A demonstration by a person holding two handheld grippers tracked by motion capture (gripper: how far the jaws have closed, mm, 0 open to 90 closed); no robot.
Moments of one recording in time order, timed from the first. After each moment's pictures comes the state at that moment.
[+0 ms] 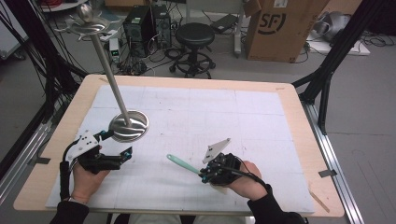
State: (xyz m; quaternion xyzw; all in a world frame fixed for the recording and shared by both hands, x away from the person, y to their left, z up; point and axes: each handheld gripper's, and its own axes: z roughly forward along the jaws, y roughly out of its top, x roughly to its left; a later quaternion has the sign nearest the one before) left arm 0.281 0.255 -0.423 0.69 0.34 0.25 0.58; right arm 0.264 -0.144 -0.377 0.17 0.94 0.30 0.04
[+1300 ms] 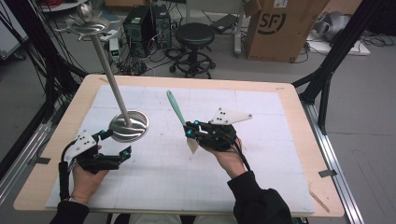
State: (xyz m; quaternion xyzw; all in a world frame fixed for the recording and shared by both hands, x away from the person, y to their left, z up) left arm 0.280 0.257 -0.422 0.68 0.34 0.25 0.59; right arm 0.313 -0.132 -0.335 0.22 0.77 0.60 0.11
